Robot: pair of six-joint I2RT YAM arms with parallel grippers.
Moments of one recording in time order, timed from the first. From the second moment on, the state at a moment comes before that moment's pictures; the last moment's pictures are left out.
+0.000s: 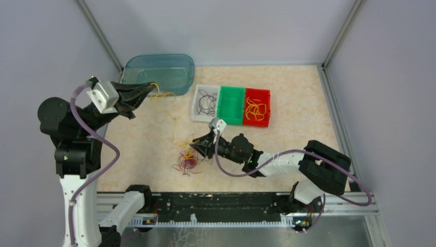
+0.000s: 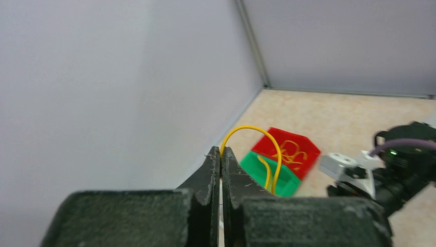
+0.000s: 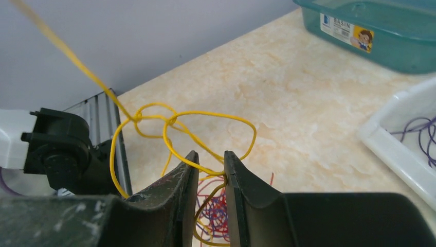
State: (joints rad) left arm -0.06 0.84 1.42 -0.29 0.93 0.14; right arm 1.10 1.50 0.62 0.96 -0.06 0.24
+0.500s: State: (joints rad) left arm -0.06 0.86 1.57 -0.03 0.52 0.35; right arm 1.10 1.43 0.43 1.01 0.10 0.24
